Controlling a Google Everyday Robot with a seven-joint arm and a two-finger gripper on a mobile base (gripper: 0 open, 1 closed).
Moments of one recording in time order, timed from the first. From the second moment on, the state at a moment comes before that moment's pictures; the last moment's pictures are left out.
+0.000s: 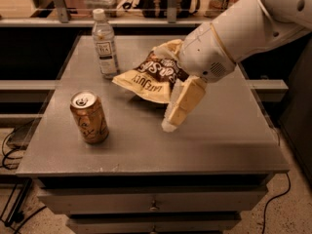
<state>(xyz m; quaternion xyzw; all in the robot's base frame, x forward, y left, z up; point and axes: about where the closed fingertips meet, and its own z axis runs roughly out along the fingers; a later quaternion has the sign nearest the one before) 0.467 0.000 0.955 -0.70 0.59 0.23 0.33</state>
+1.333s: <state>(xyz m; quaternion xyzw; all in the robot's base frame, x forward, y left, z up) 0.462 0.102 0.954 -0.75 0.49 0.30 0.33</state>
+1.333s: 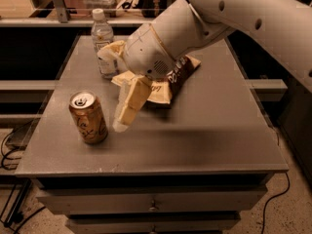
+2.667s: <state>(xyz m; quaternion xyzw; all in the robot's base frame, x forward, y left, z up) 0.464 0.167 0.886 -0.75 0.46 0.38 0.29</state>
